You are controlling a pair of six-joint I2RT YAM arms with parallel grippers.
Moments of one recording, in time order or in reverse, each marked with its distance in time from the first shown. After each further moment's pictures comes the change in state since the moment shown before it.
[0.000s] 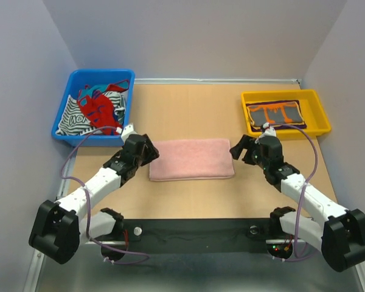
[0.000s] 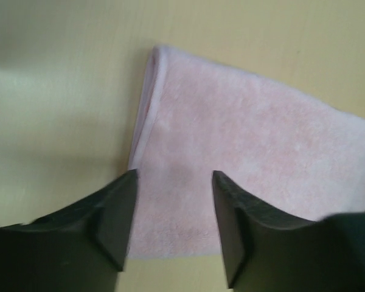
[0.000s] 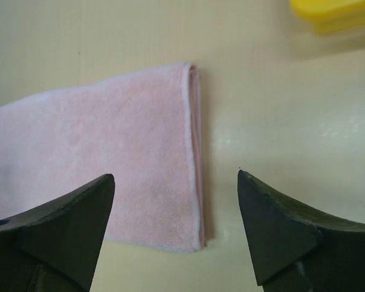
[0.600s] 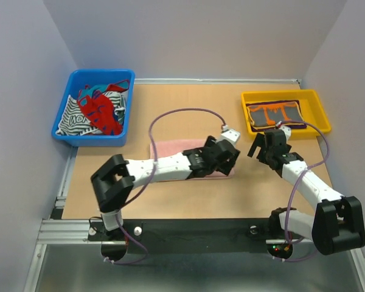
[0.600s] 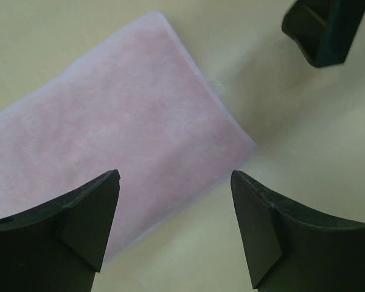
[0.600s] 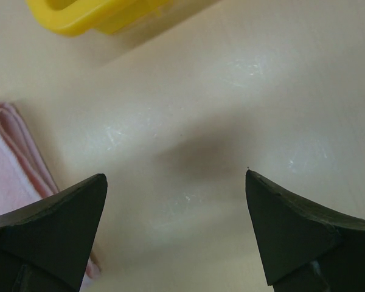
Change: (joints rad) left arm -0.657 0.623 0.741 -0.116 -0.172 0.432; right arm -0.132 0.133 0.188 -0.373 0.323 -0.076
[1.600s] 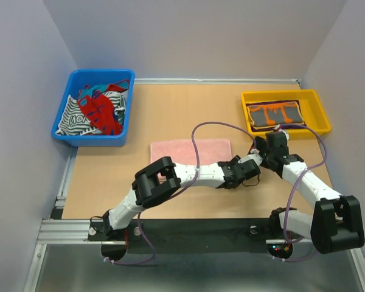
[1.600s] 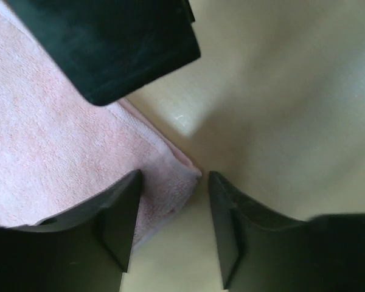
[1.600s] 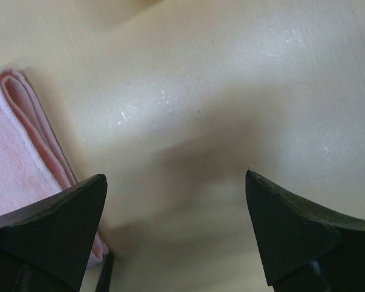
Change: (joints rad) left arm -0.138 0.467 0.334 -0.121 -0.062 0.146; right arm -0.054 0.010 -0.031 -0.002 -0.153 0.016
